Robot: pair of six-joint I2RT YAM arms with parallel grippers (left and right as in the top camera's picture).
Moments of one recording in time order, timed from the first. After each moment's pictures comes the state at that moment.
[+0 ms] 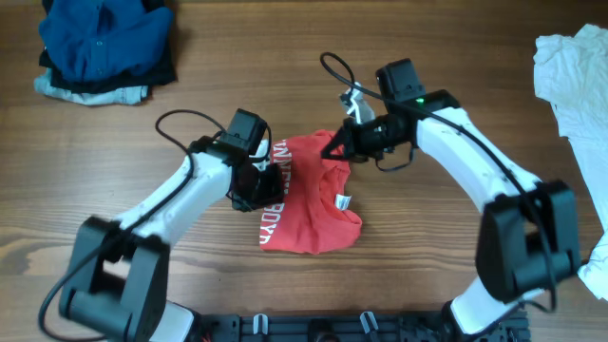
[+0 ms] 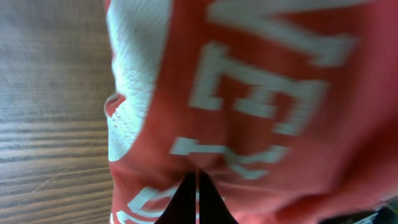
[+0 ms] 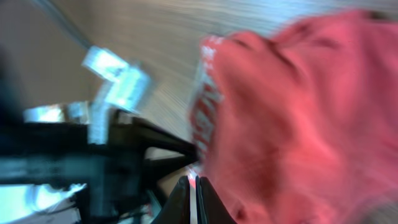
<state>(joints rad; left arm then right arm) -0.39 1.66 0.96 -0.75 0.39 -0.56 0.31 1.83 1.26 -0.69 -0.90 0.24</state>
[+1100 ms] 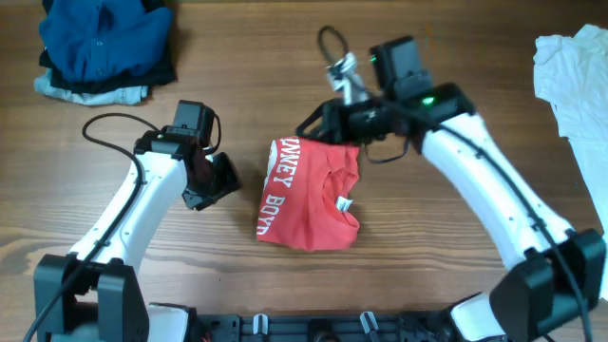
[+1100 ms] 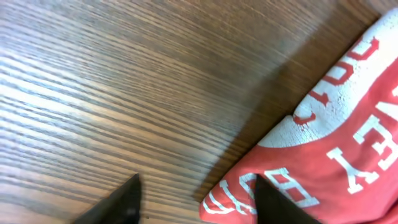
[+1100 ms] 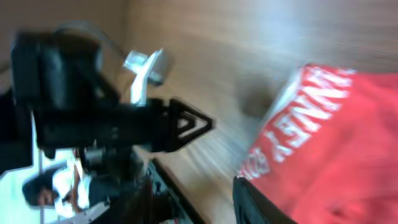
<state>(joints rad) -0.16 1.53 0.99 -0.94 0.16 -0.63 0.42 1.66 1.40 -0.74 -0.79 0.39</state>
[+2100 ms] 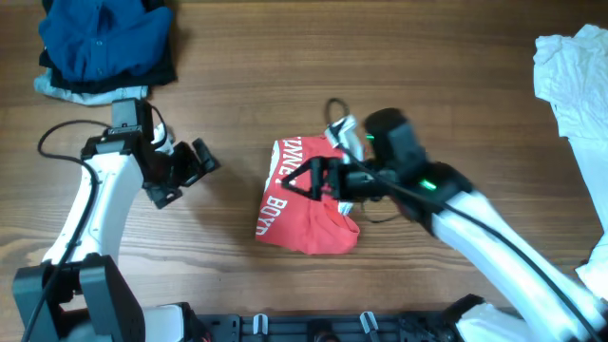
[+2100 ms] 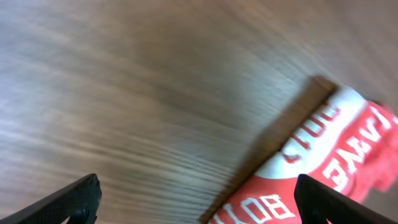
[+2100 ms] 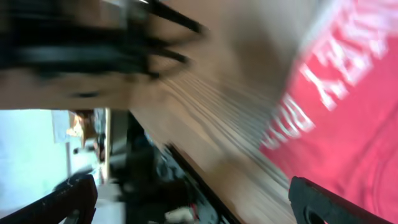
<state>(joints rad) 0.11 1.53 0.99 -0.87 0.33 -0.42 0.54 1.28 0.92 -0.38 -0.73 0.70</state>
